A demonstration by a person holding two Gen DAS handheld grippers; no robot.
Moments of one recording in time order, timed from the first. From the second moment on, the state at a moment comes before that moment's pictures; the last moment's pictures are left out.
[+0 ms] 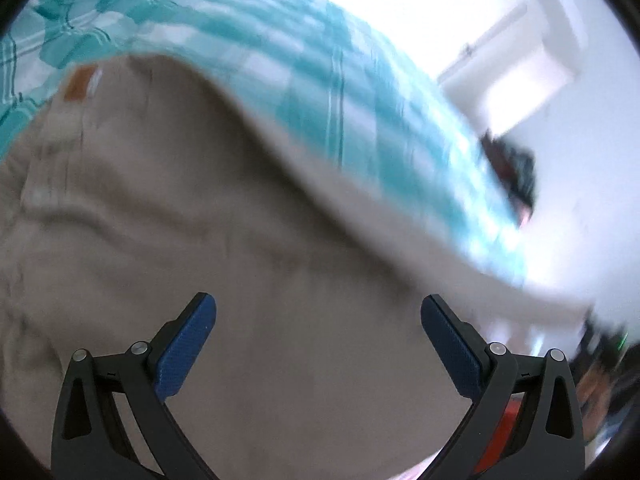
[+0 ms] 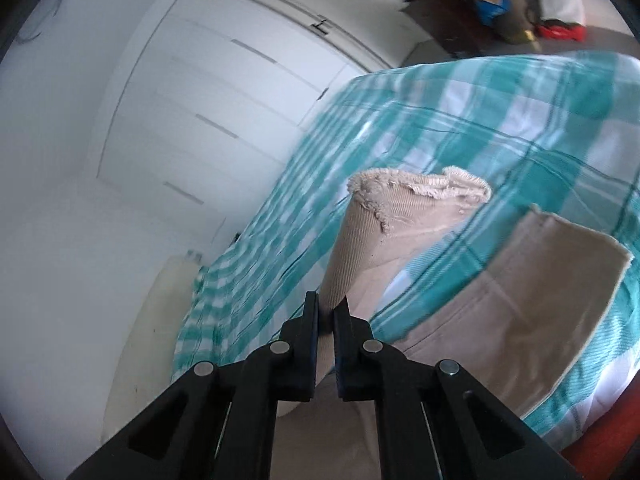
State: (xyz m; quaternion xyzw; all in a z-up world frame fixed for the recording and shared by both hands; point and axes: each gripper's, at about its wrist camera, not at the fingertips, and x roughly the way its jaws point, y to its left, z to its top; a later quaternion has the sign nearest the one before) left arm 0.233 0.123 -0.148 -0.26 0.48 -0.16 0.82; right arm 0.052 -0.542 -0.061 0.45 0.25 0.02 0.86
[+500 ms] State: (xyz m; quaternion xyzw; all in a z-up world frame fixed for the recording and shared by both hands) left arm 0.346 0.130 -0.157 -0.36 0.52 -0.14 0.76; right arm 0.018 -0.554 -0.024 0.42 0.23 0.05 0.87
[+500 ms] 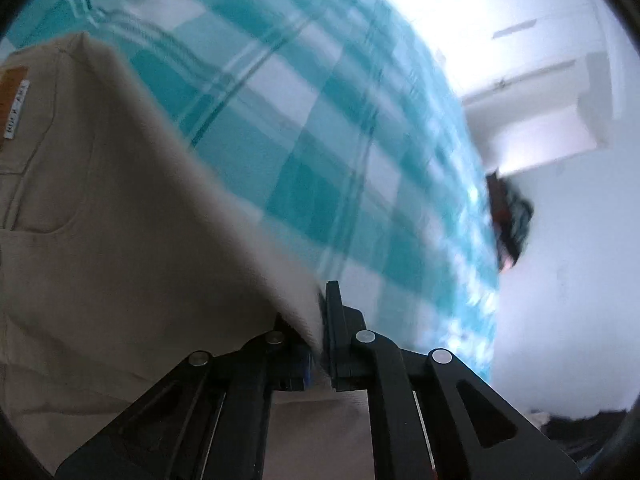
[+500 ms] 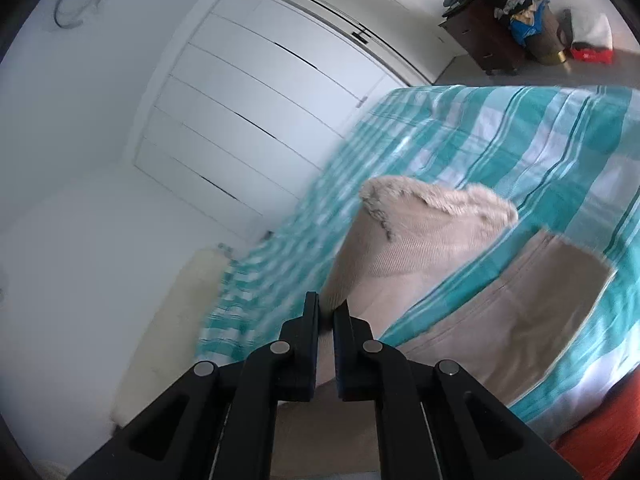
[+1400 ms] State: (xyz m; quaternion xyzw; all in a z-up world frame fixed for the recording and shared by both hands) left arm 0.112 0.131 -0.178 -0.36 0.52 -0.16 0.76; right arm 0.034 -0.640 -0.159 0.38 0.41 -0.09 0.83
